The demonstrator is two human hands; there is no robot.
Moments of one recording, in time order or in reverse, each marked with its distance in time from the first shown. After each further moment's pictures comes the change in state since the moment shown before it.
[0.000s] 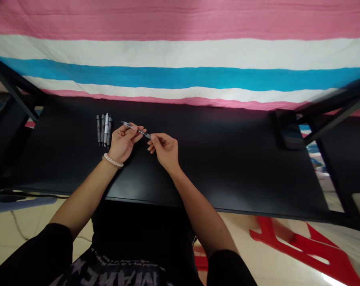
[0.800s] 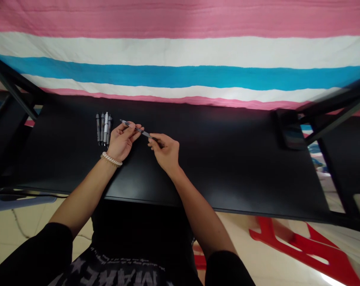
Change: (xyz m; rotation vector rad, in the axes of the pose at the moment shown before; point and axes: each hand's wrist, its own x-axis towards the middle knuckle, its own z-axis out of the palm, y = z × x) left_hand 0.003 0.002 -0.003 0.021 0.047 -0.020; right_hand -0.006 -0.006 0.002 -0.180 0.041 0.016
